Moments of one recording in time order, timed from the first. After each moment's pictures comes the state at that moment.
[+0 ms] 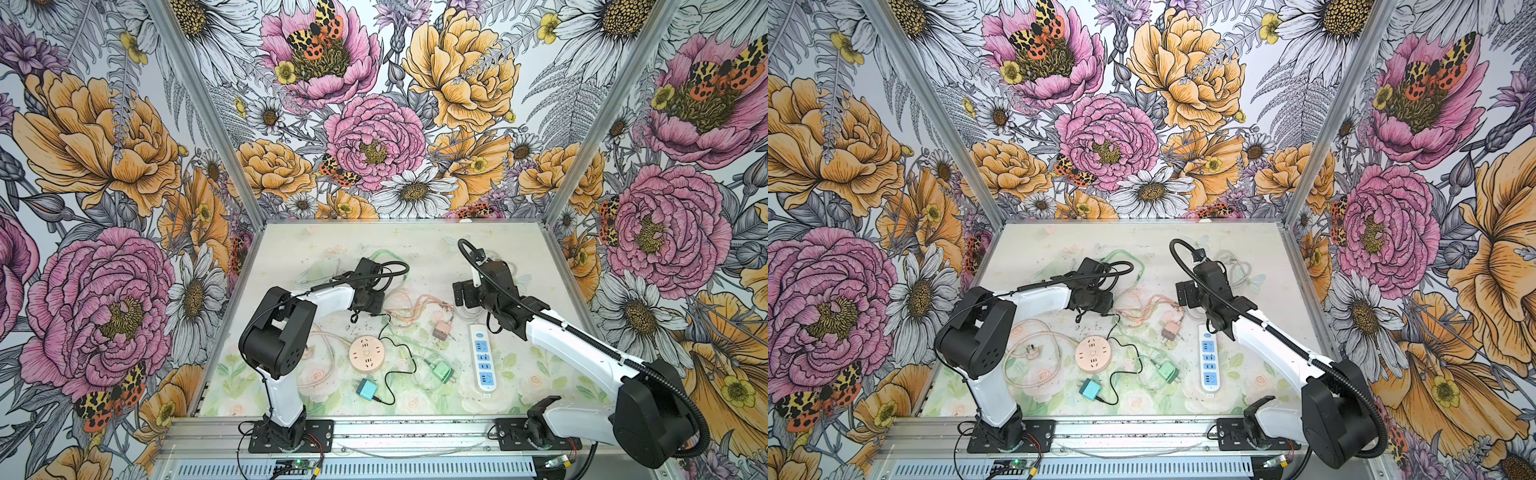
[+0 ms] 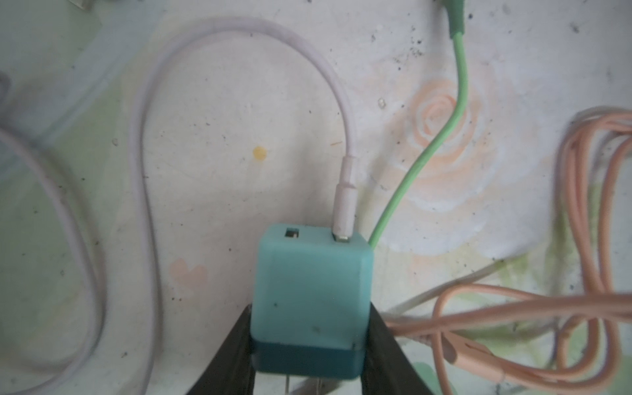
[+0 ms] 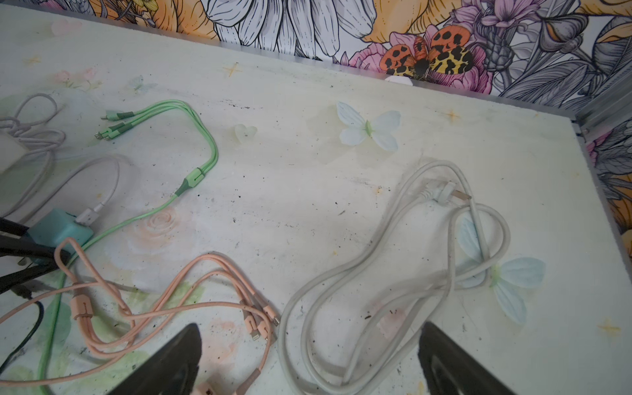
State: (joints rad) left arm -0.49 1.81 1.05 -0.34 0.00 -0.19; right arm 0.47 1.27 0.82 -0.24 0.20 0.12
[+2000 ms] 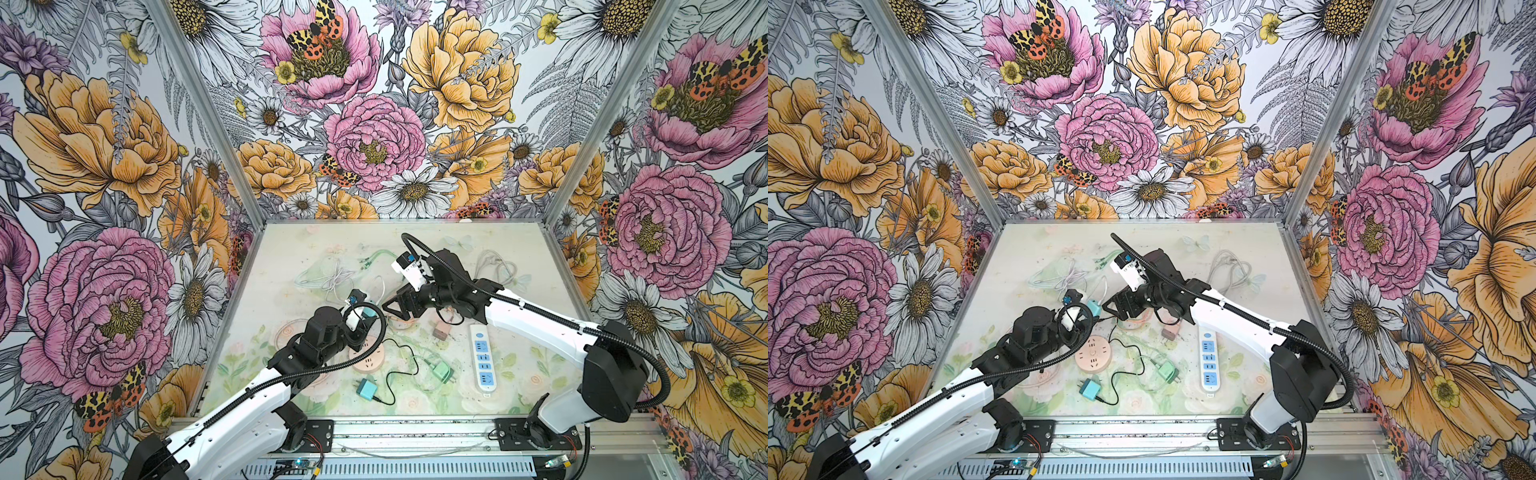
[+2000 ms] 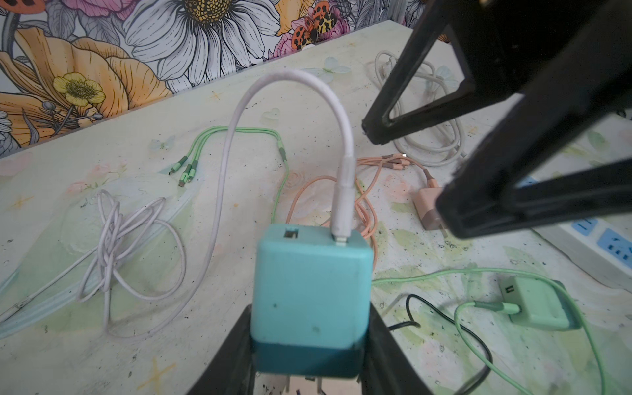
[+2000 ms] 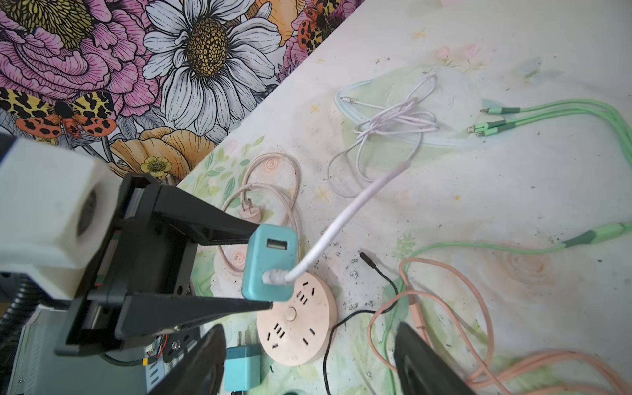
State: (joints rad) left arm -0.66 0.82 0.45 -0.08 -0.03 0.01; right arm 0.74 1.55 1.17 -0.29 -0.48 0.19
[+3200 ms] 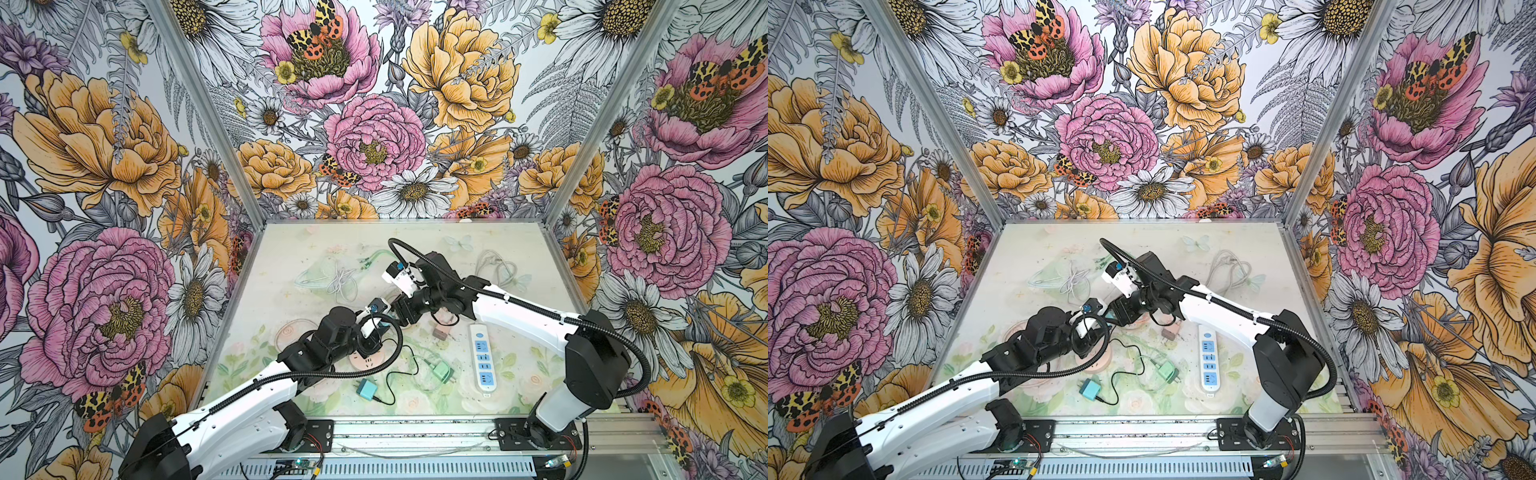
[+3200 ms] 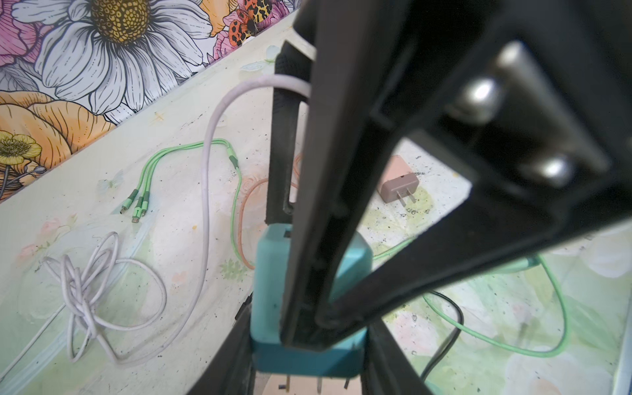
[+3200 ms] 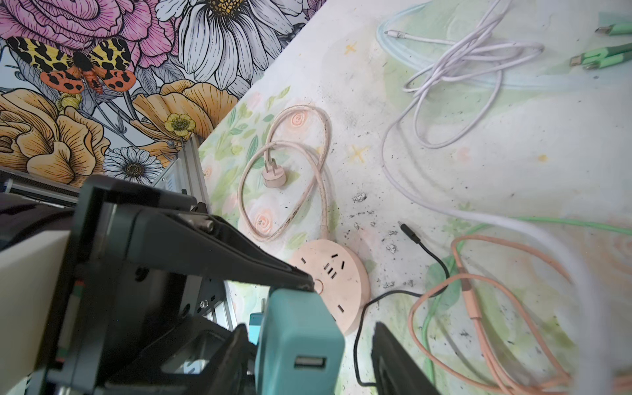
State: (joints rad) left arm -0.77 0.90 0.51 -0.12 -0.01 0.16; right arm 0.76 1.63 1.22 -0.38 -0.62 0.16
